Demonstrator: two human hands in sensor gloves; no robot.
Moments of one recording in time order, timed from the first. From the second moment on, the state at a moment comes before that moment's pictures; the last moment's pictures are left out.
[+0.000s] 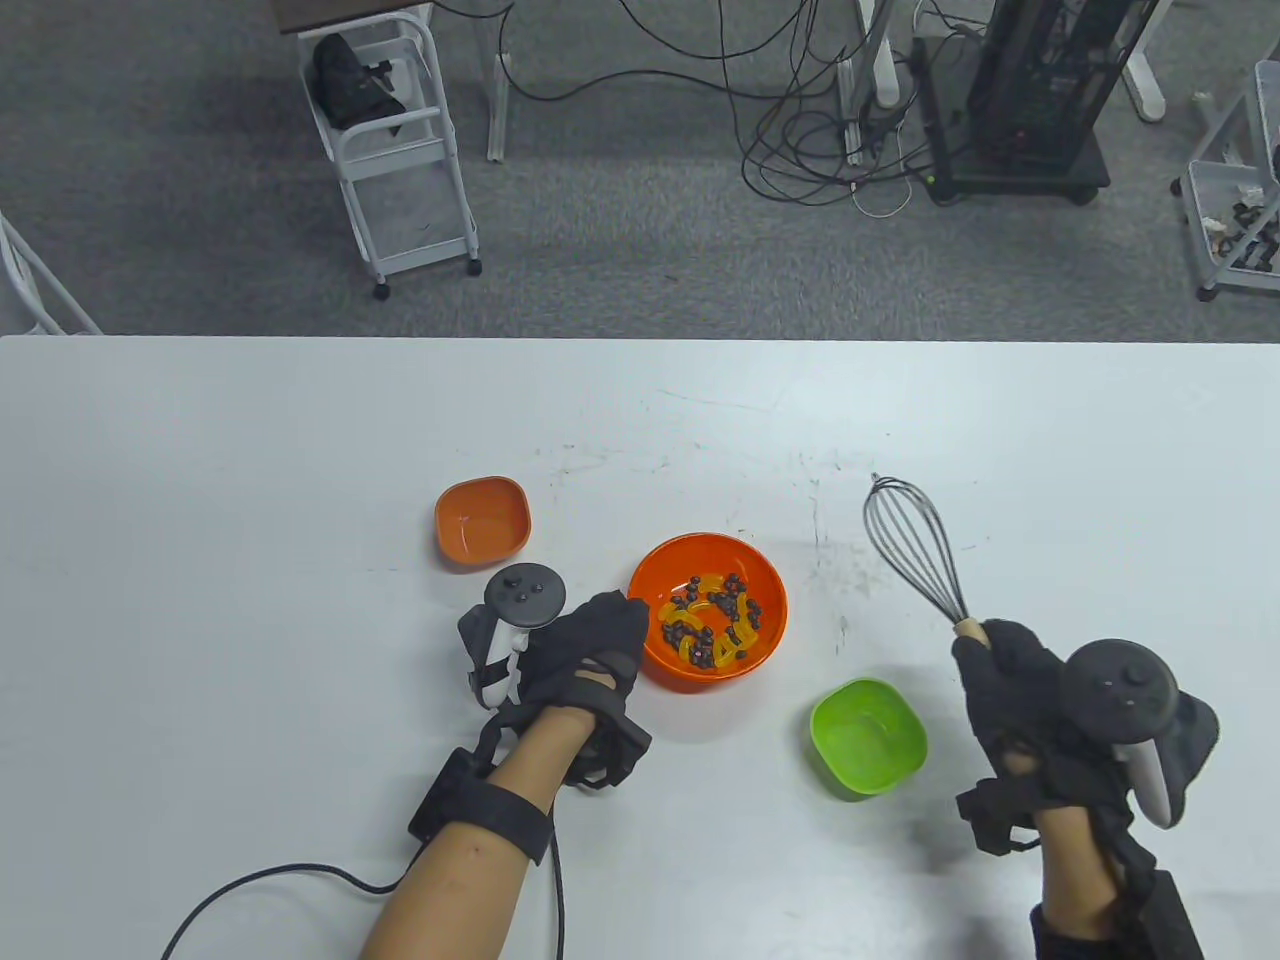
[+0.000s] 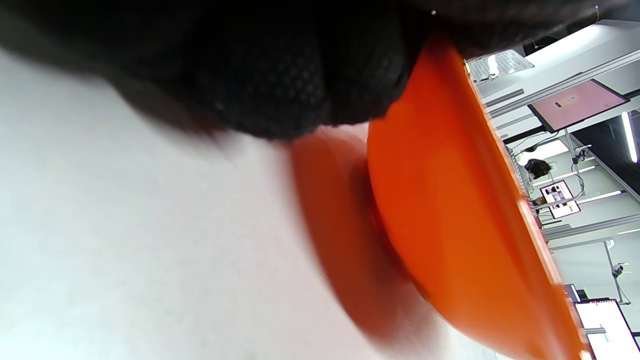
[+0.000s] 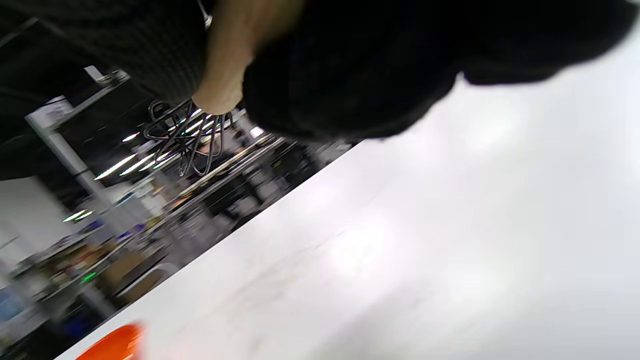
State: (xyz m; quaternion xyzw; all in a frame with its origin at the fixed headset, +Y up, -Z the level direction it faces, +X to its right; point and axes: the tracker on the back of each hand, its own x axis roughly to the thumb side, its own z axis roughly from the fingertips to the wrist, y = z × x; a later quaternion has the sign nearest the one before) left_hand -0.122 -0.796 -0.286 -0.23 0.09 0.47 0.85; right_hand 0.320 -0.685 -0.197 -0.17 -0.07 0.94 0.29
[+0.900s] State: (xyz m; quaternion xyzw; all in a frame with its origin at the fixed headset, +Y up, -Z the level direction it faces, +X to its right) left_hand -0.127 -0.797 -0.278 -0.23 0.10 0.49 0.84; right_hand 0.331 -0.749 -0.226 -0.24 0.17 0.95 0.13
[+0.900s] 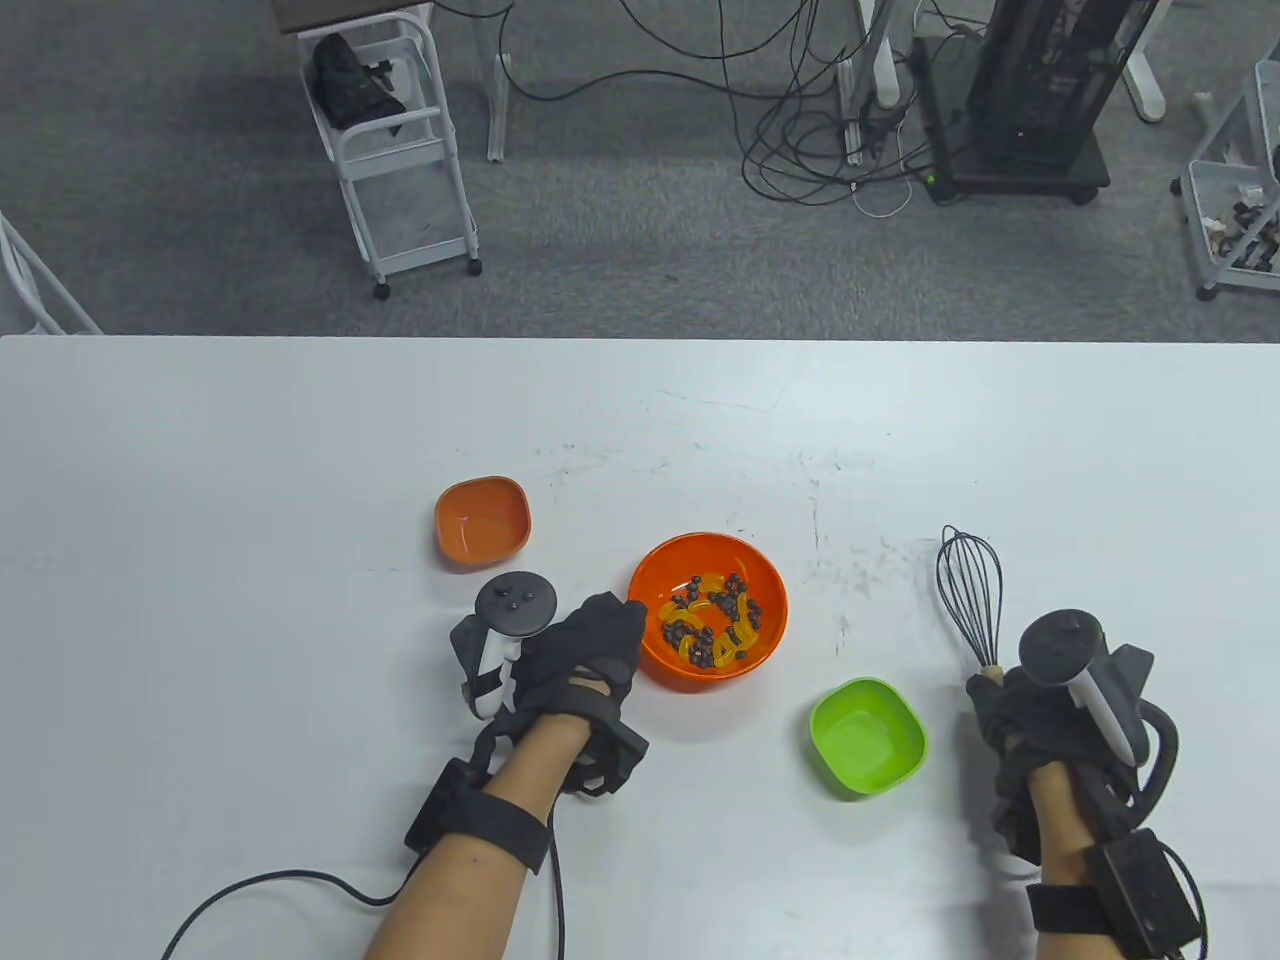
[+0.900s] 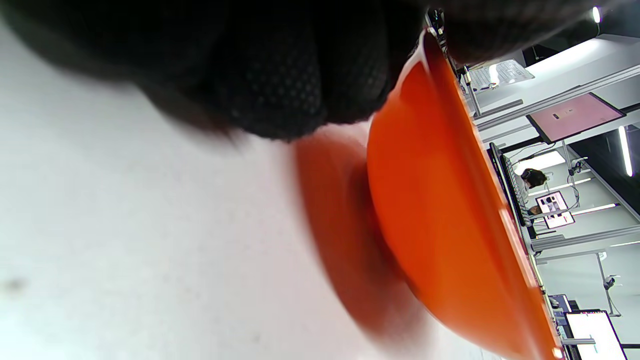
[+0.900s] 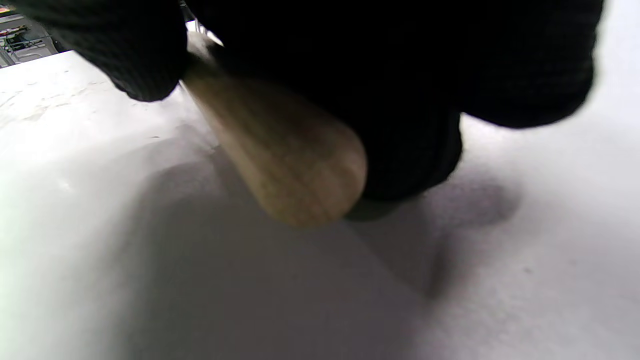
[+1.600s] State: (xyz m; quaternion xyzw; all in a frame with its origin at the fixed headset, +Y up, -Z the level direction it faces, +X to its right) left_hand -0.133 -0.716 -0.255 -0.10 0.01 0.45 0.89; right_hand 0.252 -0.676 -0.184 0.01 -0.07 0.97 0.25
